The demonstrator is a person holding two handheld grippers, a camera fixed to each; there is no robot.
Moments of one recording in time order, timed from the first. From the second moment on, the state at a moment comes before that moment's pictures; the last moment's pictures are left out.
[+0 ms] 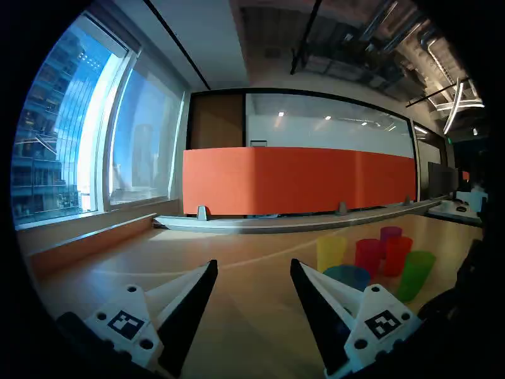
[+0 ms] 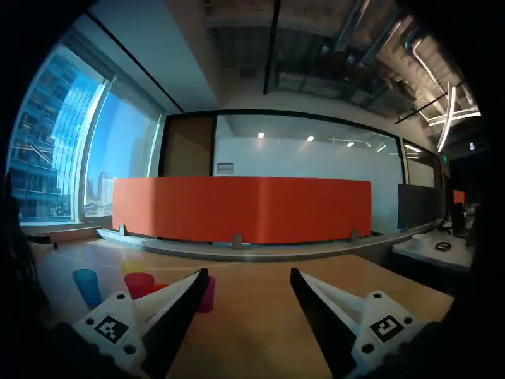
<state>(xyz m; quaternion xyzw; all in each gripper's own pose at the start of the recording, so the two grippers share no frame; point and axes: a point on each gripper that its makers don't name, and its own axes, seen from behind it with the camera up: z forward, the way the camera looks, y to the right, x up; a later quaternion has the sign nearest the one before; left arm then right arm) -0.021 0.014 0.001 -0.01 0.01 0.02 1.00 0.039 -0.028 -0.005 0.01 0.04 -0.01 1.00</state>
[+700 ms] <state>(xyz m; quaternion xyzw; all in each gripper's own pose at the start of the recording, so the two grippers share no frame) -0.021 0.015 0.002 -0.01 0.01 0.02 1.00 0.006 0.000 0.001 0.00 0.02 0.01 1.00</state>
